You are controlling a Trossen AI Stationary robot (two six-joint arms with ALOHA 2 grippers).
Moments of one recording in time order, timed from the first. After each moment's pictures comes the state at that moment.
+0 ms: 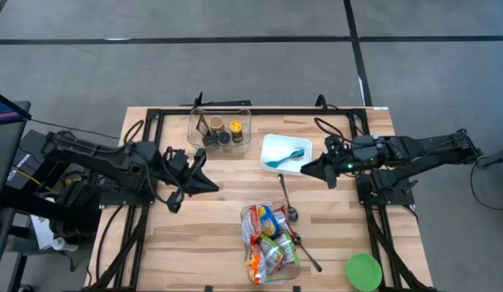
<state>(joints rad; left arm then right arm) -0.24 0.94 0.82 0.19 0.08 -0.22 0.18 0.90 0.96 -0.44 0.16 0.86</state>
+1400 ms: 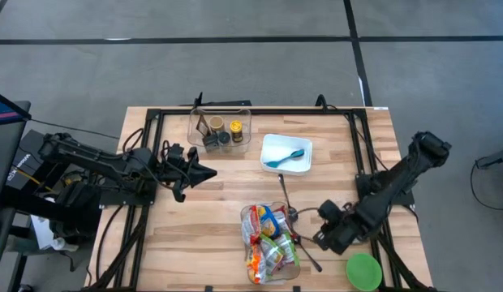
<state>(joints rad) -0.24 0.83 0.56 0.41 -0.22 -0.45 0.78 1.44 0.96 -0.91 0.21 1.61</state>
